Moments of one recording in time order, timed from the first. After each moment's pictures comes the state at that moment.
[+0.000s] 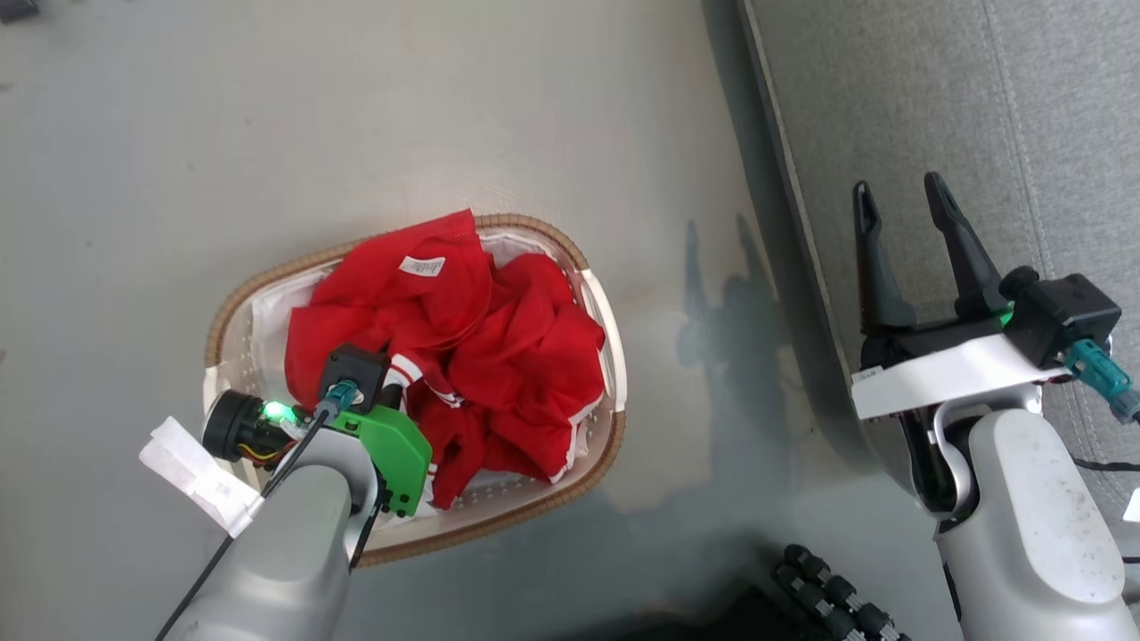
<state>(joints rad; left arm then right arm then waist) -0.65 0.11 -0.53 1.05 -0.24 -0.07 -0.26 -0.38 -0.05 0.02 0.16 0.24 0.13 -0.26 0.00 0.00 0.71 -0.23</state>
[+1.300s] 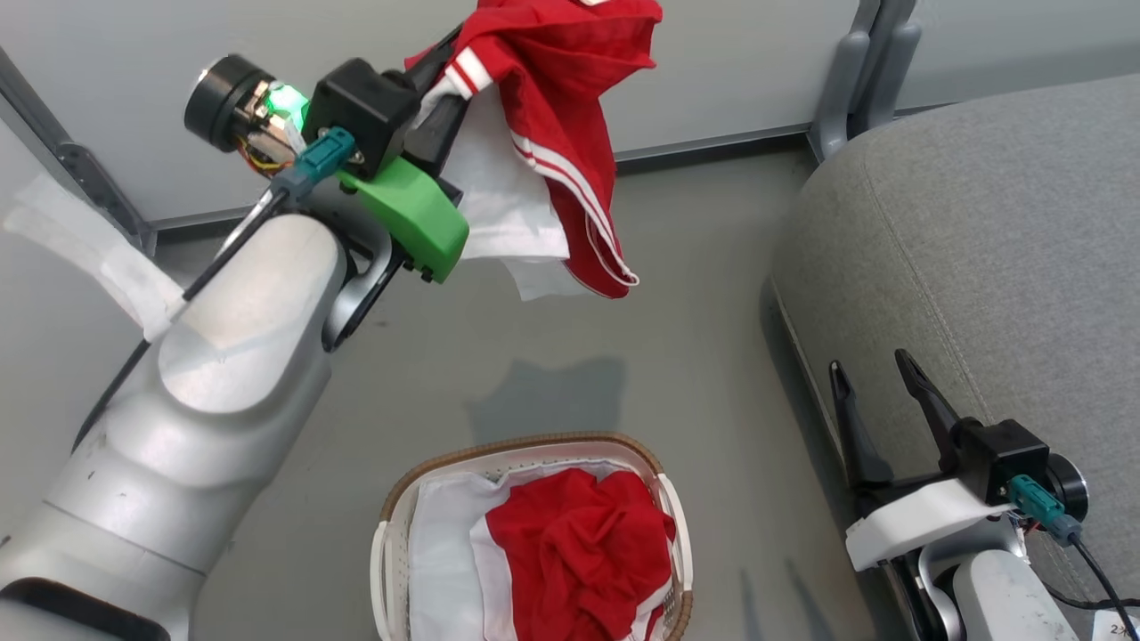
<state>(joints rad) -0.97 0.27 -0.74 0.50 -0.42 -0.13 -0.17 -0.14 -0.05 0.03 0.21 0.13 0.13 -0.26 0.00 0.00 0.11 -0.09</state>
